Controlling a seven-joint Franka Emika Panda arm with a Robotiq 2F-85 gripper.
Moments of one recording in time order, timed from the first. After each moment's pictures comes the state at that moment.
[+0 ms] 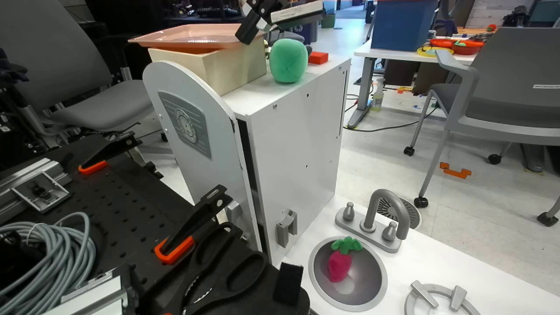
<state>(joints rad) -0.27 0.50 -0.07 -1.71 0.31 1.49 -0.73</state>
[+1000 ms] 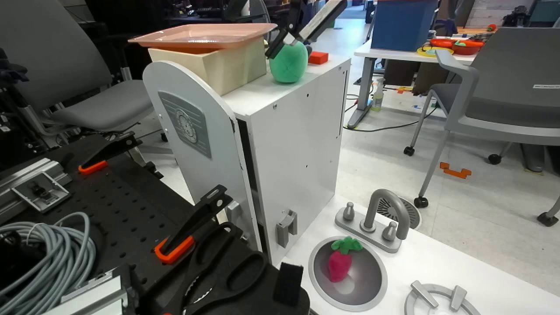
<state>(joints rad) -0.27 0.51 -0.07 -1.70 0.30 1.50 -0.73</state>
